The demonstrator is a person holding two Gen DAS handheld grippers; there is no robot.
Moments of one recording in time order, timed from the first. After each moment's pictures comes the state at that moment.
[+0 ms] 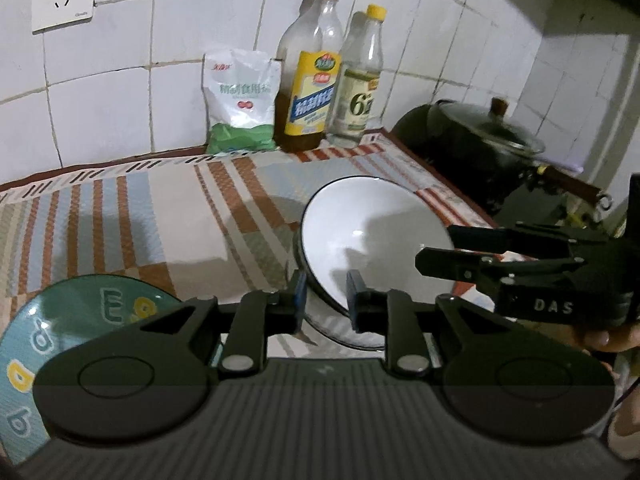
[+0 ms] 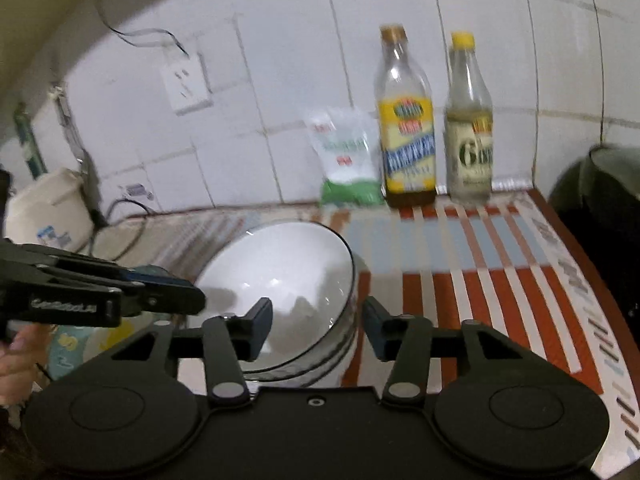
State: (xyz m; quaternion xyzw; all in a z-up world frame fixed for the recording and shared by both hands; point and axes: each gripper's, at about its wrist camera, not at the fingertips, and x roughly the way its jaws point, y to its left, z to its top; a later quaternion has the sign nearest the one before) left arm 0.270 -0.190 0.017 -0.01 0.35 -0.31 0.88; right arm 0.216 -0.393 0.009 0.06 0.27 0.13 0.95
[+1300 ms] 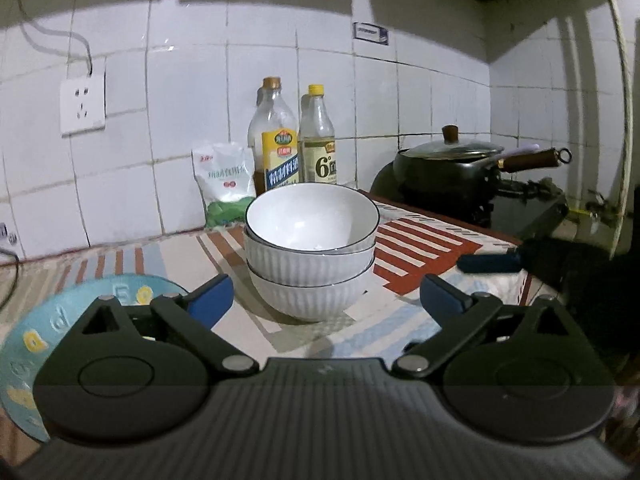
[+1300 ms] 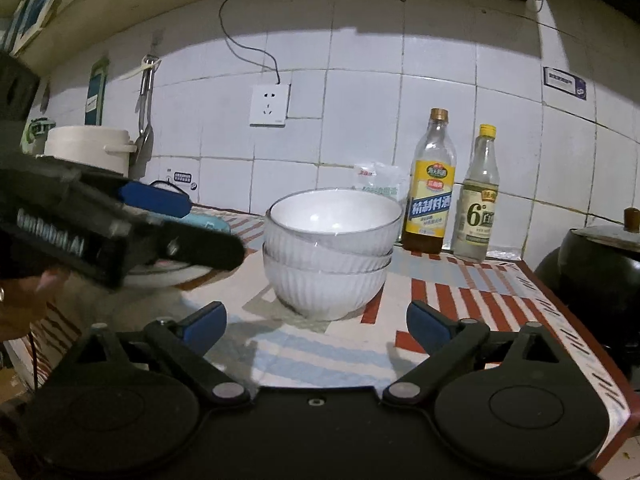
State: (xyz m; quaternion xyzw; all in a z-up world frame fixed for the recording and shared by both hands) left arm 0.136 -0.197 -0.032 0.05 0.15 -0.29 0.94; right arm 0.102 -0.362 -0.068 -0.07 0.14 0.14 0.98
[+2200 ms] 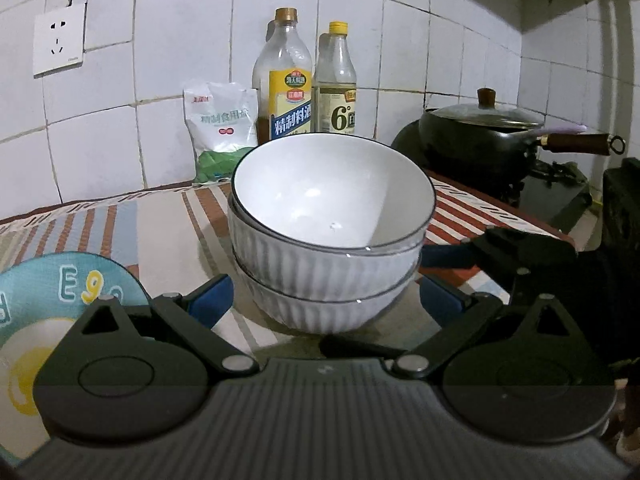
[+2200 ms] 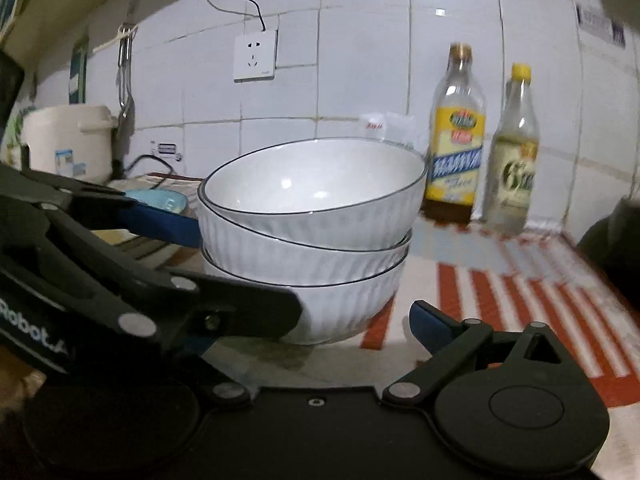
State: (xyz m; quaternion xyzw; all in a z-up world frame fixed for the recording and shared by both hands) left arm 0.218 -0.228 -0.052 0.05 0.22 -0.28 0.93; right arm 0.202 -0.366 -0.081 -0.03 0.21 0.17 0.96
